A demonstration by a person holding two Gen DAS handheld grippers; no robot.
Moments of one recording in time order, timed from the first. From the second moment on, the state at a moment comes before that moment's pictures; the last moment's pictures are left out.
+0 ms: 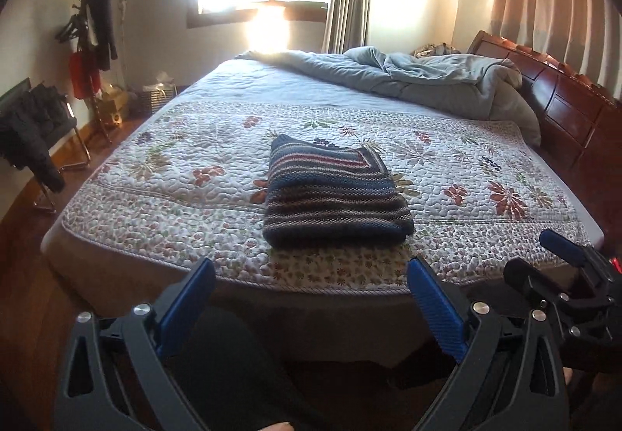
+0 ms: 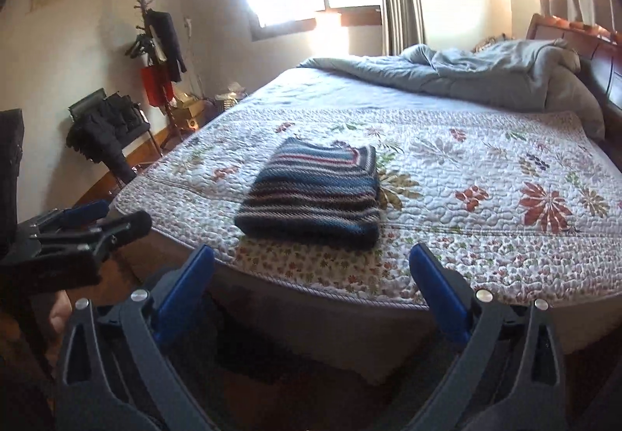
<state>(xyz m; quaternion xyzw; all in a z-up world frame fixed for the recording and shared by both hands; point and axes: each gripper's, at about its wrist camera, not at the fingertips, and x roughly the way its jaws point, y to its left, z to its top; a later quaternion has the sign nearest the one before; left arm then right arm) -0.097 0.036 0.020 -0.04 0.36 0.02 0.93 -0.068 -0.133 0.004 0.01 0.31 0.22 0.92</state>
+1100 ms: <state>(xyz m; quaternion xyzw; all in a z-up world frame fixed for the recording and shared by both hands) -0.127 0.042 0.033 -0.04 0.34 0.05 0.94 -0.075 -0.127 -0.005 0.00 0.33 0.20 0.92</state>
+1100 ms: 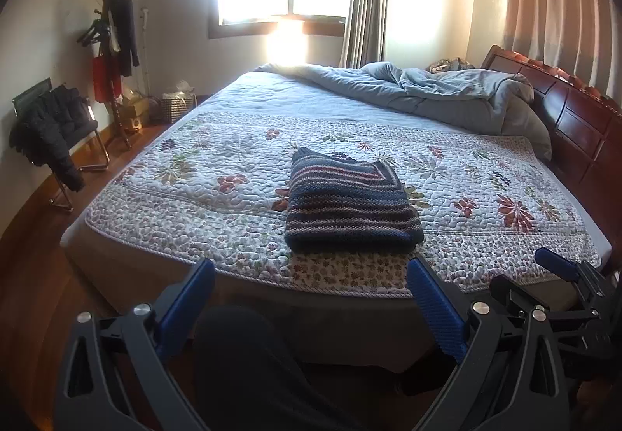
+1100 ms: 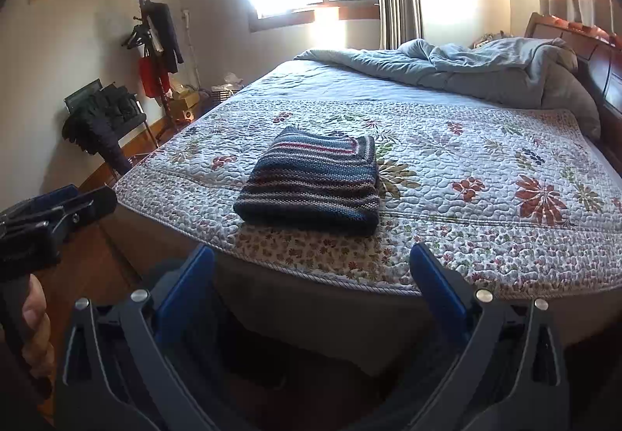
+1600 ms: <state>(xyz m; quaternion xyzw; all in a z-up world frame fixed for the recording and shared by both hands) -0.116 0.041 0.018 -0.04 0.35 0.05 0.93 -0.061 -0.128 -0.009 0.00 0.33 0.20 0.92</state>
